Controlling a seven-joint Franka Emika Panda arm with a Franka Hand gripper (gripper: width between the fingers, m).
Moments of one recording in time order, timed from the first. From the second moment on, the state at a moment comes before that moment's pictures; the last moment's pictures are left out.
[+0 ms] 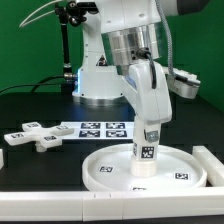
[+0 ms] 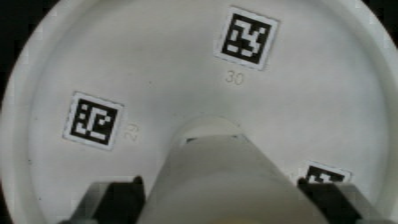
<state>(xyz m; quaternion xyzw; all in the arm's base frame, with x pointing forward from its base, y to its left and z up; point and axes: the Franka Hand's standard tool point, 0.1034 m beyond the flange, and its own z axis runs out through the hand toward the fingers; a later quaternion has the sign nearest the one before) 0.555 0.035 0.068 -0.72 0.69 0.05 0.08</state>
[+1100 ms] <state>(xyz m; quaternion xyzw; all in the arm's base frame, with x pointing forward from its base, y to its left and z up) 0.555 0.028 0.070 -0.93 0.36 0.03 0.09</state>
